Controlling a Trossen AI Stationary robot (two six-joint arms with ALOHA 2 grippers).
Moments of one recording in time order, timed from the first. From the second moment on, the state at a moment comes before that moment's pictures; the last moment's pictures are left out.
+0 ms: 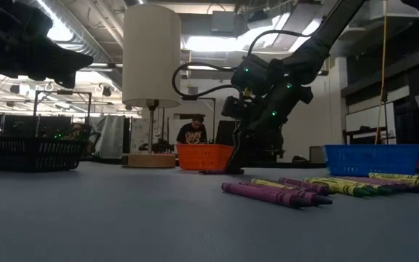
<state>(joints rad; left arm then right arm) 0.00 0.01 0.01 0.02 -0.07 0.01 -0.26 1.91 0.99 0.00 -0.20 -0.31</state>
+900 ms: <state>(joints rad) 0.00 0.01 0.01 0.02 -0.07 0.01 -0.26 1.86 0.98 -0.02 -0.20 -0.31</state>
